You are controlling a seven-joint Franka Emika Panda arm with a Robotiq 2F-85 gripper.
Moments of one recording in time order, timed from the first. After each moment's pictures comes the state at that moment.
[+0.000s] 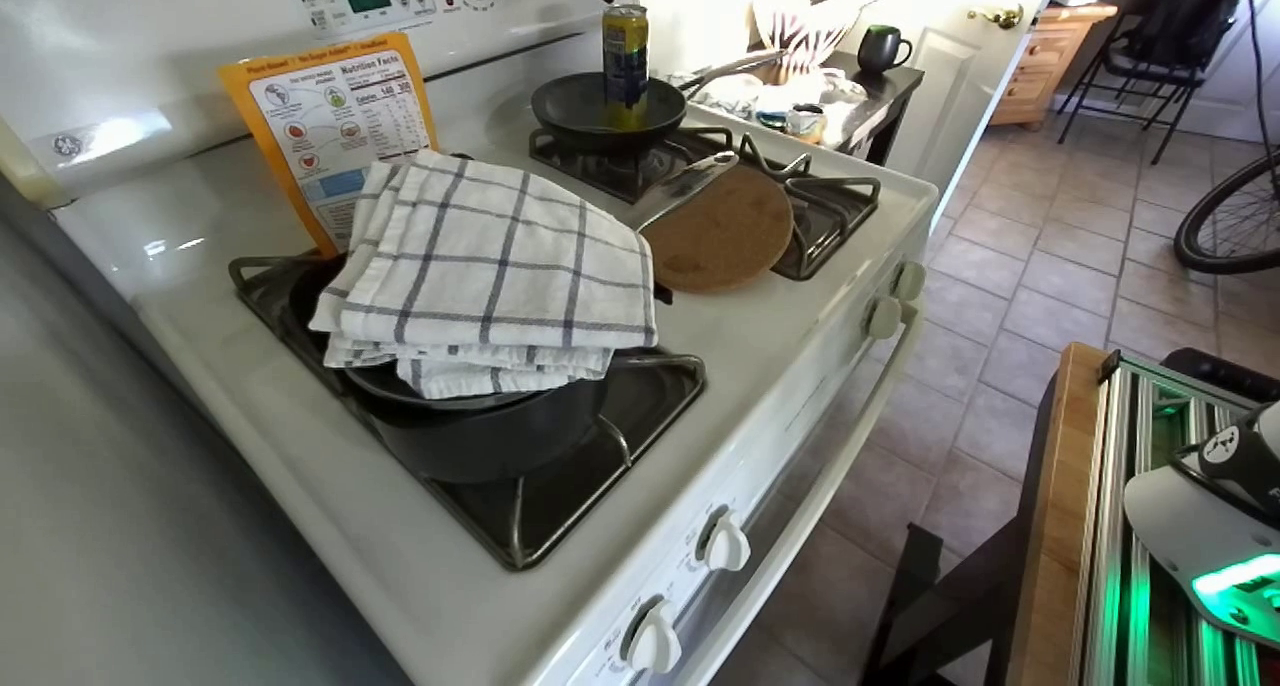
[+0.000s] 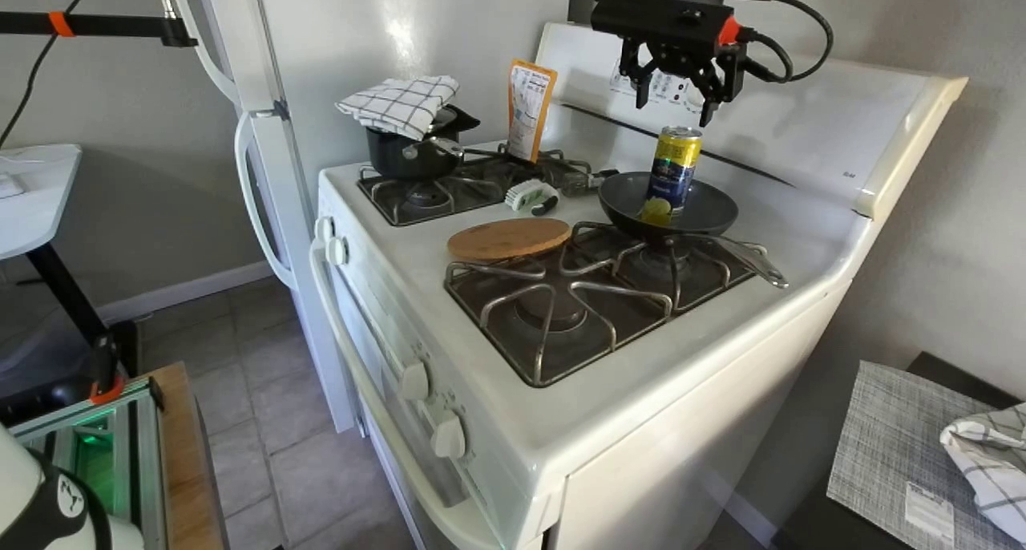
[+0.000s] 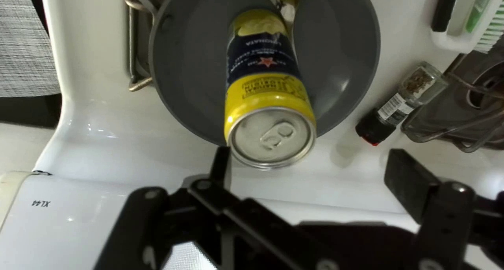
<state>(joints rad) -0.04 0.33 -0.05 -1.54 0.21 2.24 -0.39</state>
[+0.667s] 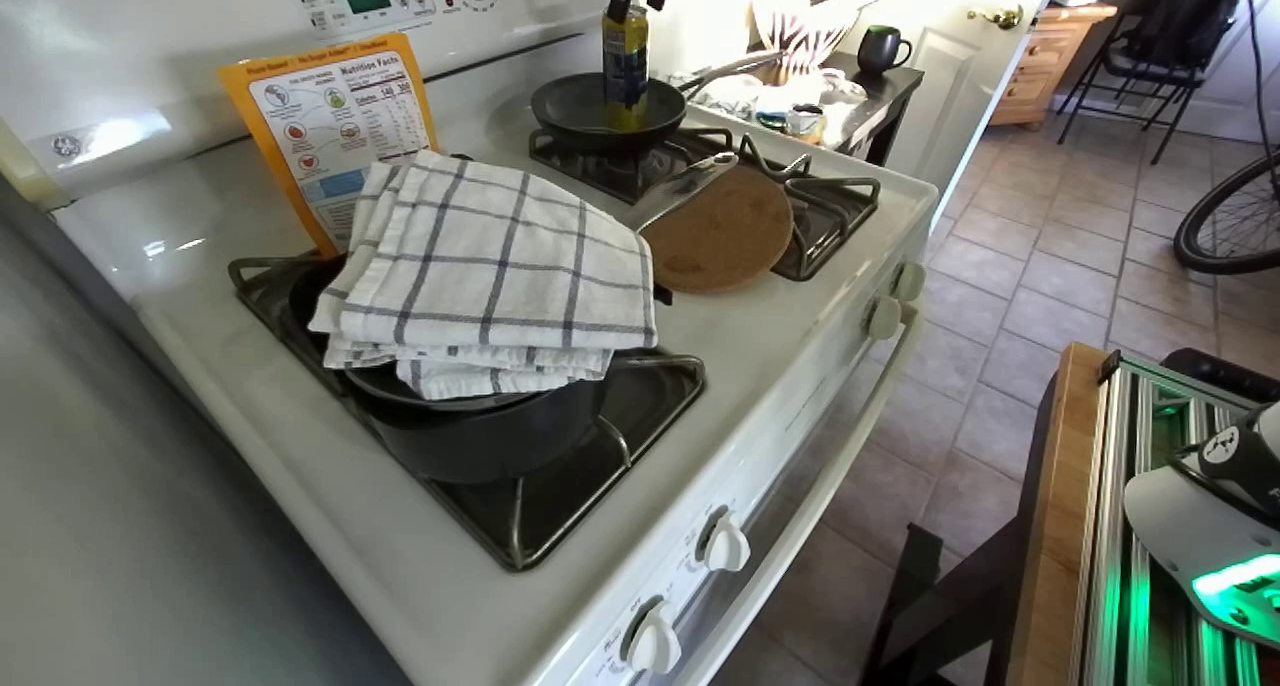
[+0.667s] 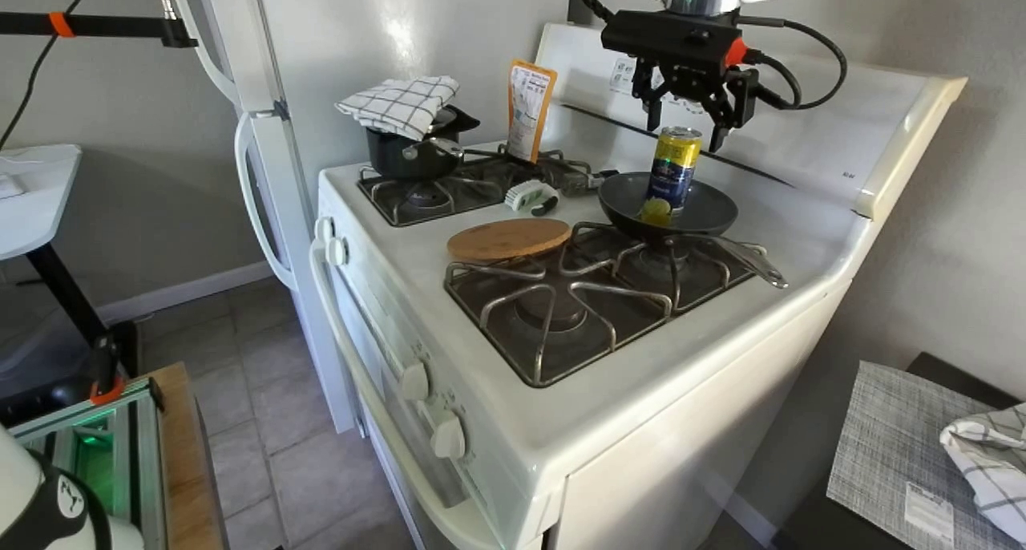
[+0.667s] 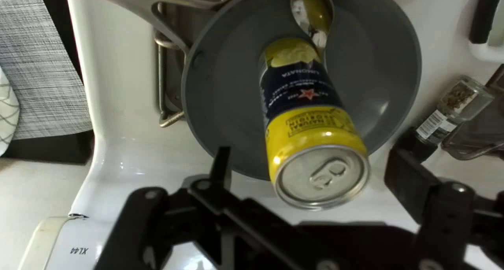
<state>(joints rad) -0.07 0.38 -0.05 -1.51 0.15 2.20 -0.30</state>
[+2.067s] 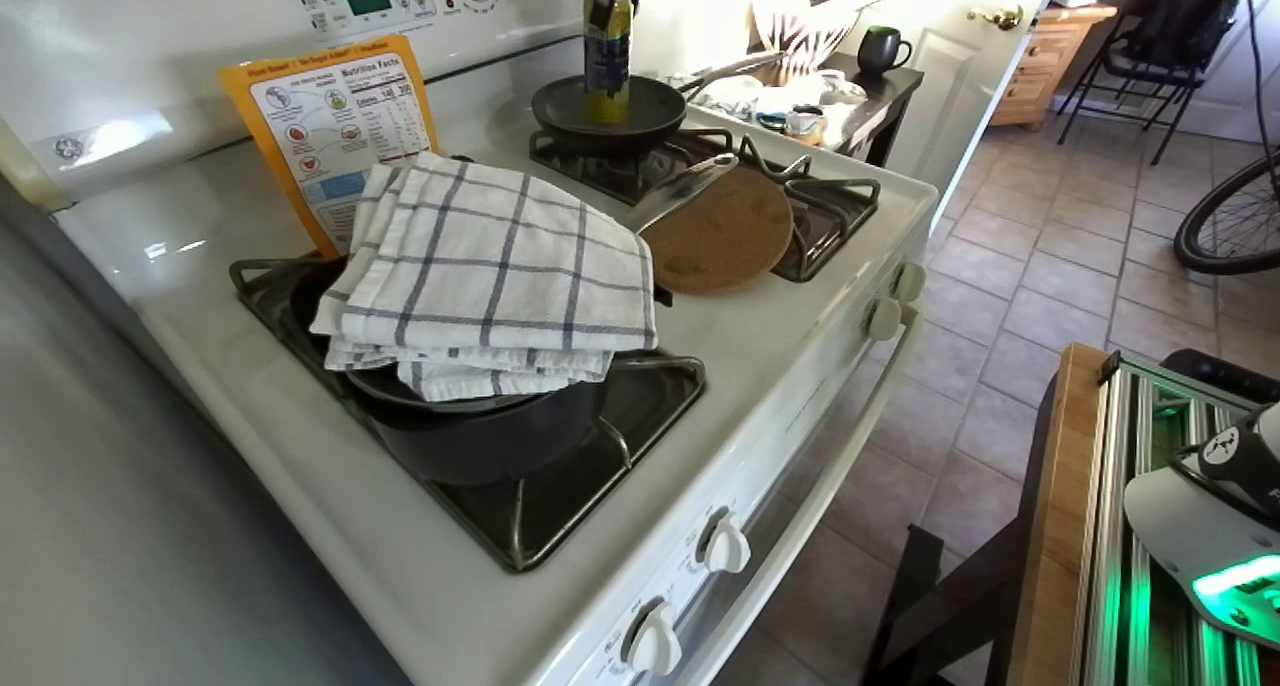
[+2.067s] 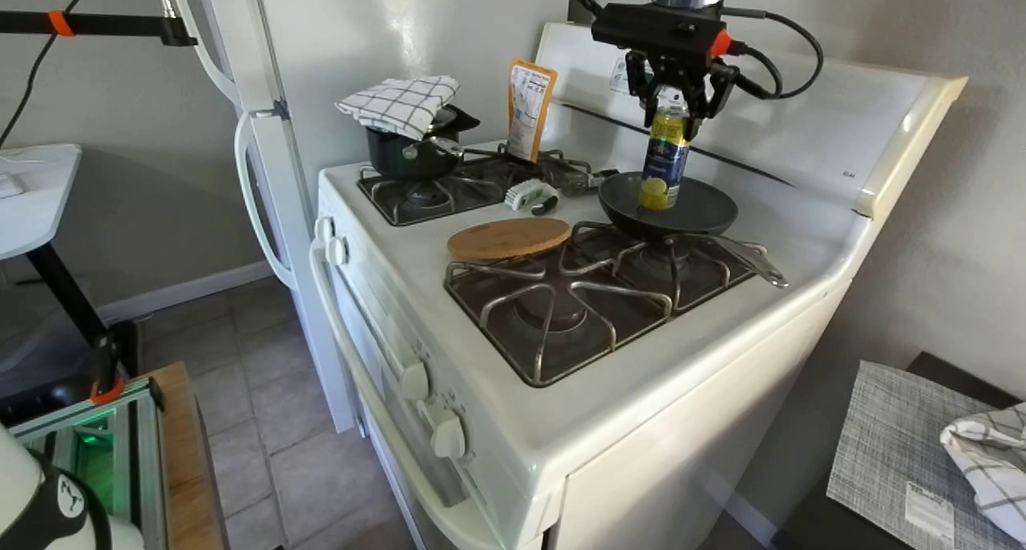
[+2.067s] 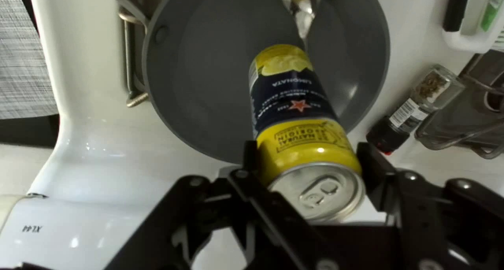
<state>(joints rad) -0.07 0.39 0.00 -1.48 0.15 2.21 -0.30</state>
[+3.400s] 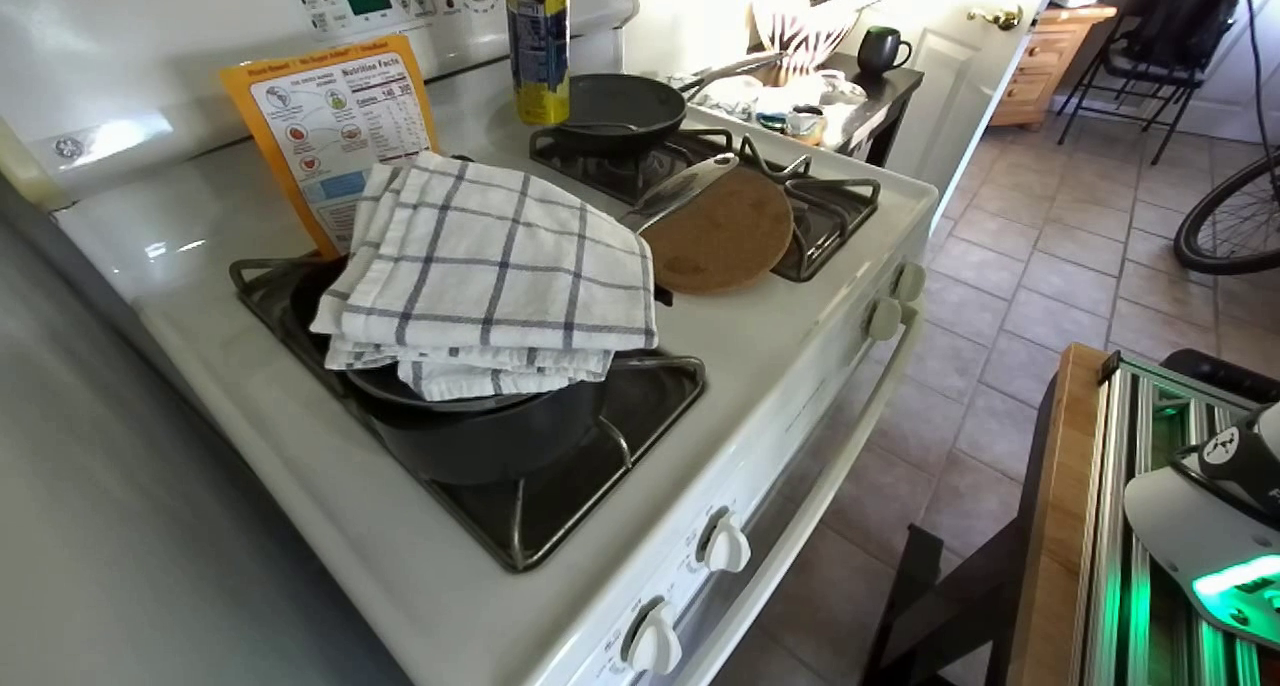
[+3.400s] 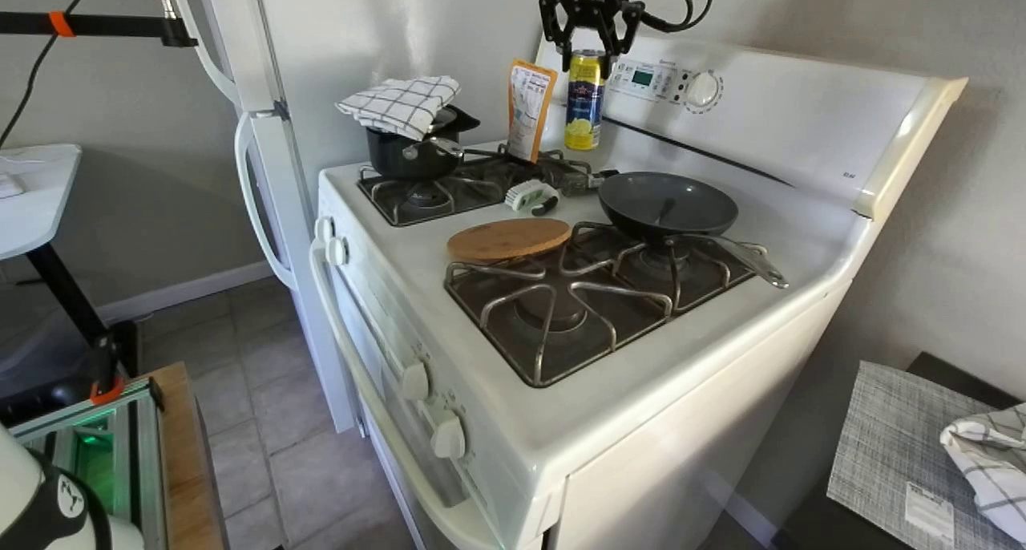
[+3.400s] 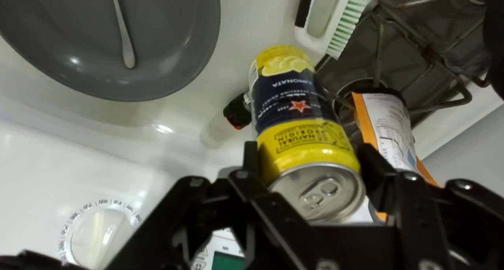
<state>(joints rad) -0.01 0.28 0.13 -1.52 0.15 2.14 -0.45</state>
